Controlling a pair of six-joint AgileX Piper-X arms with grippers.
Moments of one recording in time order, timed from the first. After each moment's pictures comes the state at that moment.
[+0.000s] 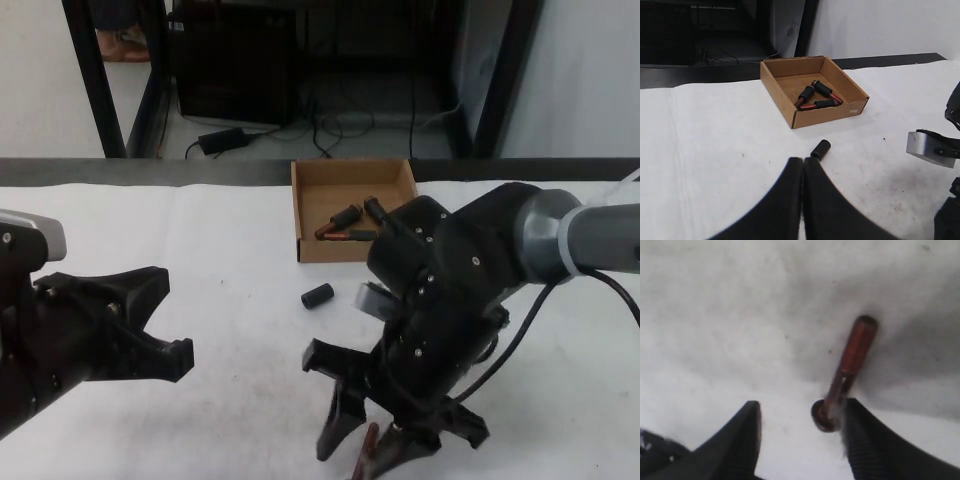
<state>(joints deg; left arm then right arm) -22.4 53.3 -16.2 -14.6 6.1 -7.2 36.0 106.6 -65.6 48.2 -32.6 42.5</state>
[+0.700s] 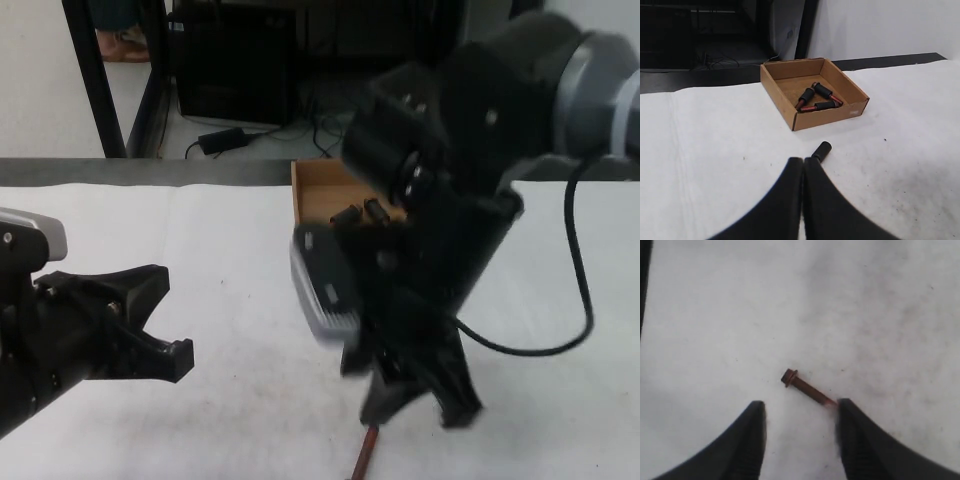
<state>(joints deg) -22.4 53.3 -16.2 -15.0 6.1 -6.4 40.6 99.2 -81.5 71.7 -19.2 -63.3</state>
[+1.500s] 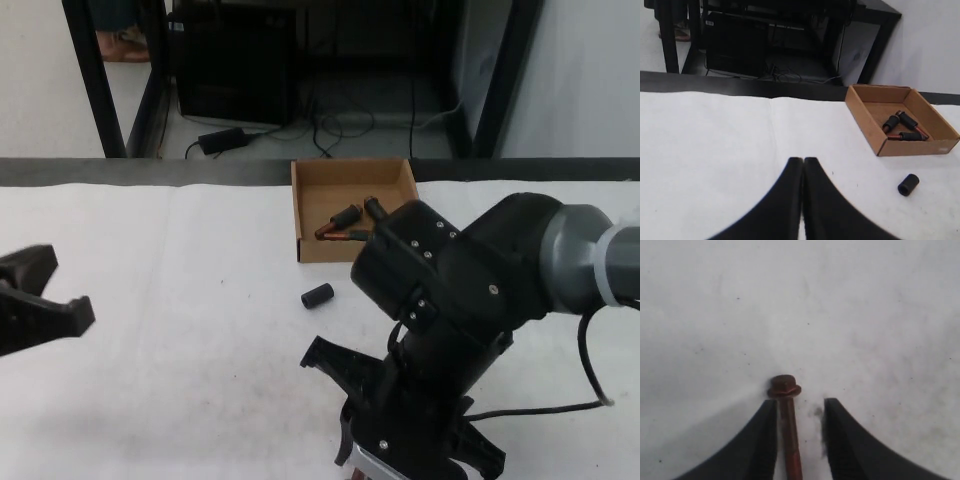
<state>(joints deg) -5.3 49.8 -14.1 -17.5 9.0 -7.4 41.5 99.4 -61.1 45.7 -19.2 -110.6</state>
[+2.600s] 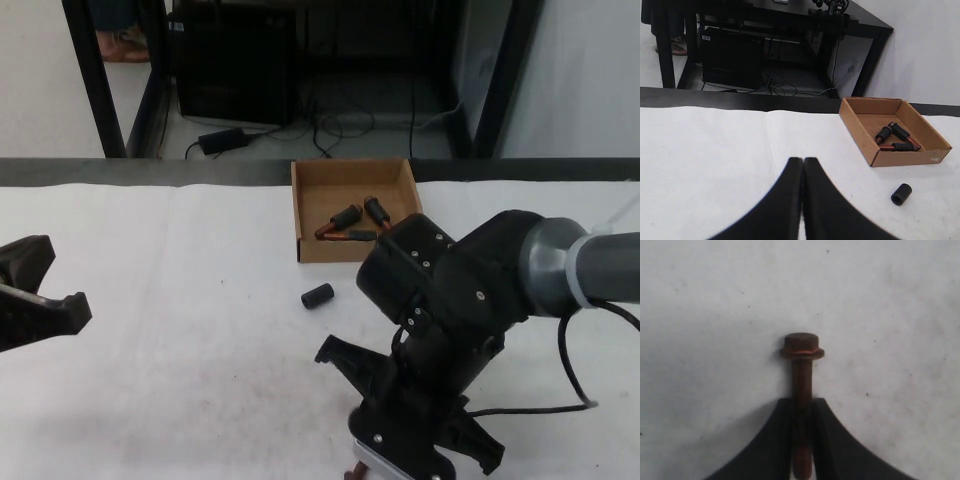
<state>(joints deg) -5.3 49.2 -13.7 -17.6 9.1 -7.4 38.7 104.3 -60.9 41.5 -13.4 -109.8</state>
